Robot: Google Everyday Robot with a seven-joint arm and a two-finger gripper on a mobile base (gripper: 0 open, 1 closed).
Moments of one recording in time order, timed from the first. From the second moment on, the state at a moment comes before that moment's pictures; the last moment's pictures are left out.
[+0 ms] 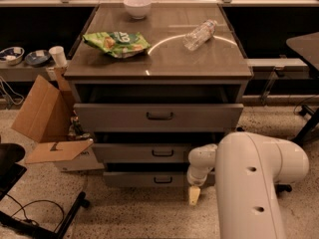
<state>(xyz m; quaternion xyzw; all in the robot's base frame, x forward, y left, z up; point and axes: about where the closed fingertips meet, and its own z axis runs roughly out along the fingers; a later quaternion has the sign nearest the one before) 0.580 -0.162 0.240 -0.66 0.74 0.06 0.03</state>
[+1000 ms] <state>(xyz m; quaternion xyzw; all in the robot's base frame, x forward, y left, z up) 0.617 -0.158 0.185 -0.63 0.78 0.04 0.01</state>
